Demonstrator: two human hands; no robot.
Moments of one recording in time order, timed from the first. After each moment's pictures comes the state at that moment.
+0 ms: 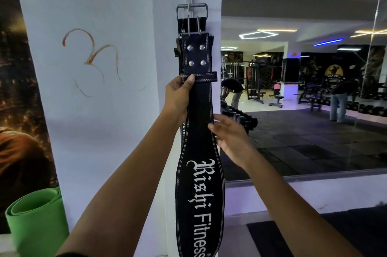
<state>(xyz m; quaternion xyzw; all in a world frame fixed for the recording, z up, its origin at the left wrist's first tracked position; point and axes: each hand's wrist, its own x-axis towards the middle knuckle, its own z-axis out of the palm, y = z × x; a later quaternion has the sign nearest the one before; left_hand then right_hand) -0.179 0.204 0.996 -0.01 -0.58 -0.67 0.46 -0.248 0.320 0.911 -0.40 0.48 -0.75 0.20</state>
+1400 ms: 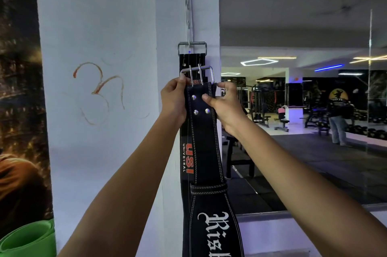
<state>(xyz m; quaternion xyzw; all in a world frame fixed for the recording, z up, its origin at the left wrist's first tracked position) -0.181 0.213 1.066 0.00 -0.54 -0.65 0.53 -0.255 0.292 1.048 -0.42 0.53 -0.74 0.01</state>
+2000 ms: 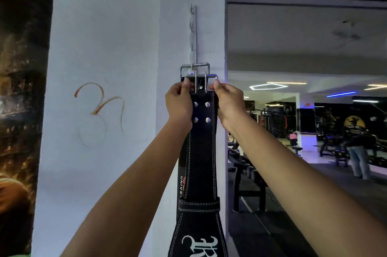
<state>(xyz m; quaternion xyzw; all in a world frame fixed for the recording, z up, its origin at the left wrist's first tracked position) -0.246 0.191 1.113 0.02 -0.54 -0.56 0.63 -0.315 0.249 1.121 -0.41 0.43 -0.80 -0.02</state>
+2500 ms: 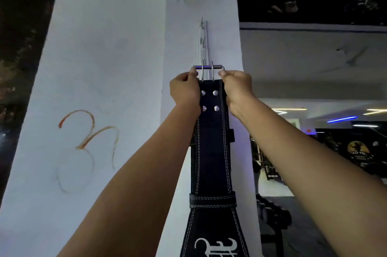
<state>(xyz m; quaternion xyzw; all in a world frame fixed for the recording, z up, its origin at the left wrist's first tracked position) -0.309 0.084 1.214 -0.01 -0.53 -0.53 0.65 -0.371 0.146 1.224 -0.39 0.44 -0.79 -0.14</state>
